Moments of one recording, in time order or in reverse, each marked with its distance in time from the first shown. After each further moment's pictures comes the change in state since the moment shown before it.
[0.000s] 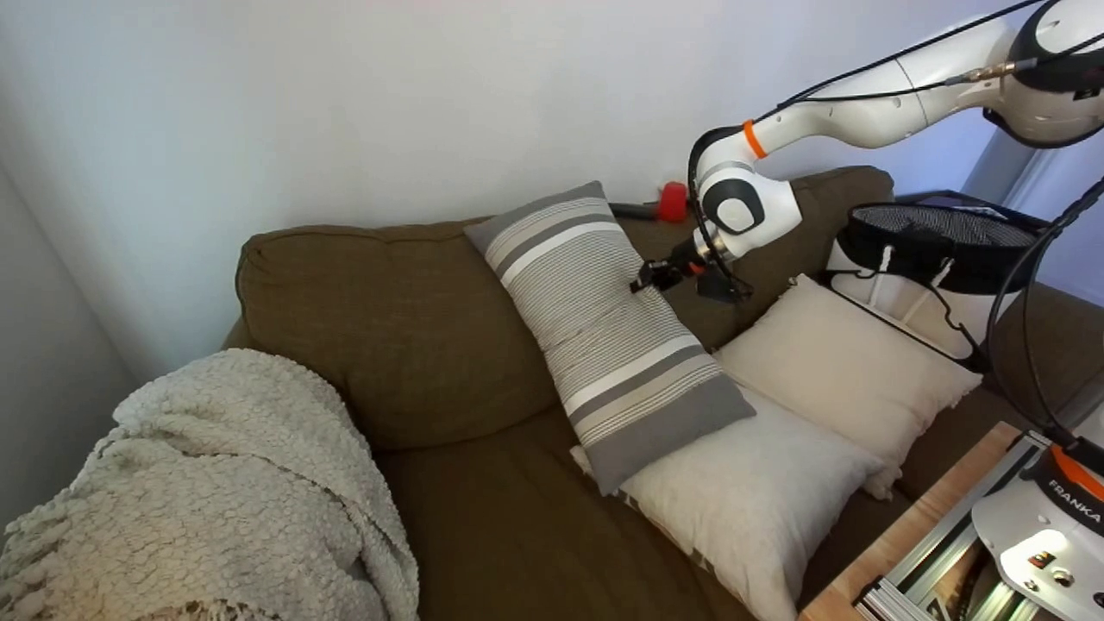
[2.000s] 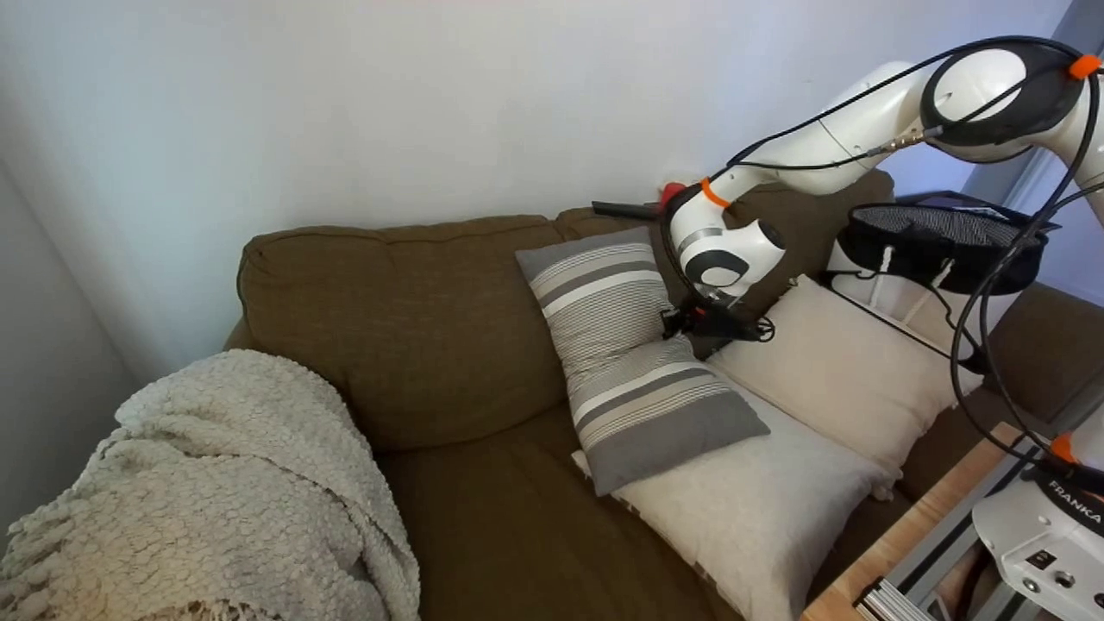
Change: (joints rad) arm 0.389 0.074 -0.423 0.052 -0.075 0.134 0.436
